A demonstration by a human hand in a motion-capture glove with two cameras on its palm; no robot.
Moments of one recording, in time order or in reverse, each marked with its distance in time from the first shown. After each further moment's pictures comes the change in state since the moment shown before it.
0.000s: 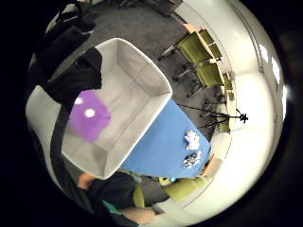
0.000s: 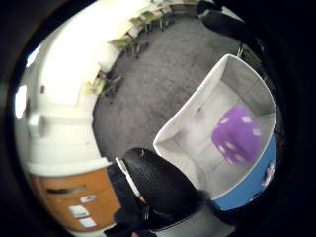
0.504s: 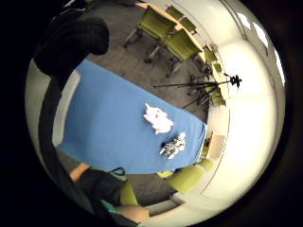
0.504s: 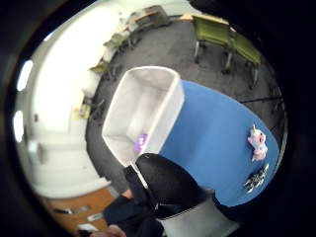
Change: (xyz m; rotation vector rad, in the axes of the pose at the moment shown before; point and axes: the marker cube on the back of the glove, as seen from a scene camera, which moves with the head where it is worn) arm 0.168 0.110 -0.028 0.034 0.198 0.314
